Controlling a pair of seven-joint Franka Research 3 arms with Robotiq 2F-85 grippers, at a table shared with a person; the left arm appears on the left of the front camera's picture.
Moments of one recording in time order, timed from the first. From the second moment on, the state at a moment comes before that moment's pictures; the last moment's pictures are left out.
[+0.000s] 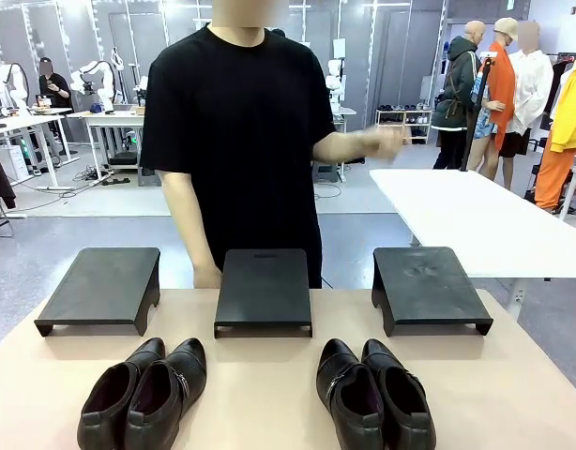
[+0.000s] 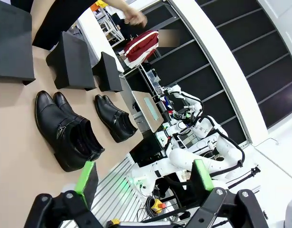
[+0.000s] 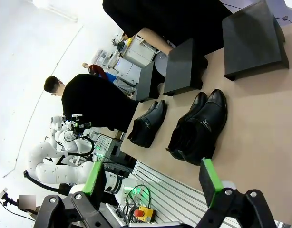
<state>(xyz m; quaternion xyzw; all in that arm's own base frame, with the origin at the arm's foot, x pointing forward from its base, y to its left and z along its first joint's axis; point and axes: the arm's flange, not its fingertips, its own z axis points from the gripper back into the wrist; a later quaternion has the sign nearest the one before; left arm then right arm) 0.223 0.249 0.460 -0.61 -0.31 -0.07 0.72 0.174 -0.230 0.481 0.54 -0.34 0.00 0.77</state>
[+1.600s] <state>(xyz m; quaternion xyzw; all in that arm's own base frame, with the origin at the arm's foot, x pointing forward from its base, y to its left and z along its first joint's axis) 0.224 0.249 0.460 -0.61 -0.31 -0.07 0.72 0.229 -0.079 0.591 0.37 -0.16 0.09 0.91</state>
